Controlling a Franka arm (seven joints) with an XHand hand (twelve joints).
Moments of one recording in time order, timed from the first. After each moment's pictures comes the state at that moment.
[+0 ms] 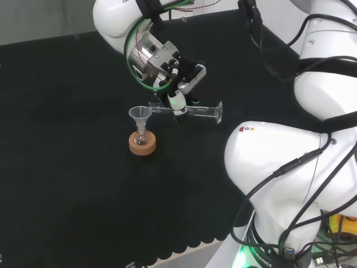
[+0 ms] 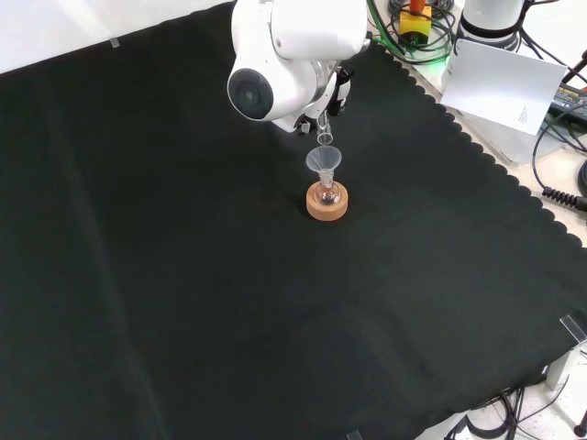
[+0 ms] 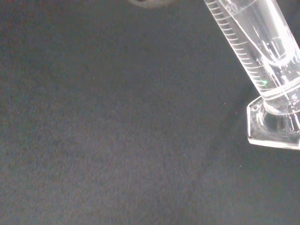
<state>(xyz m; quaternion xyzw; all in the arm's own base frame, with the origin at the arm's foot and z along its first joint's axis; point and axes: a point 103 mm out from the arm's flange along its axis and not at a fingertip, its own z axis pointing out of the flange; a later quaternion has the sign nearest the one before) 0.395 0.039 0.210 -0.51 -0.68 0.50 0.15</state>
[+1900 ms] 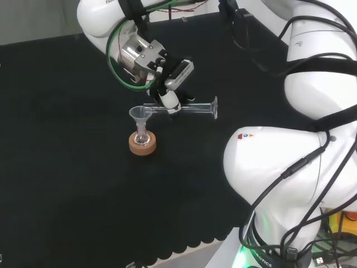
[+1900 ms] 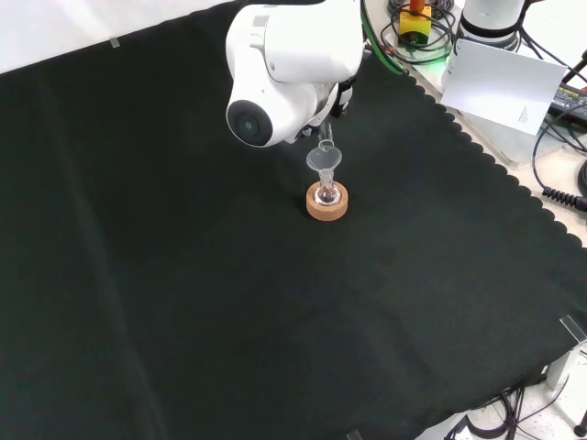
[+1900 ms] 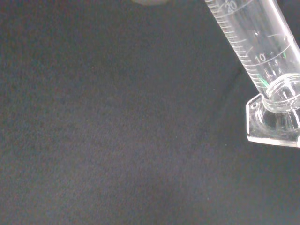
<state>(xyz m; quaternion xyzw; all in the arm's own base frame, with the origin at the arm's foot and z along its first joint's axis) 0.402 0.062 0.220 -0.51 -0.64 0.55 0.15</state>
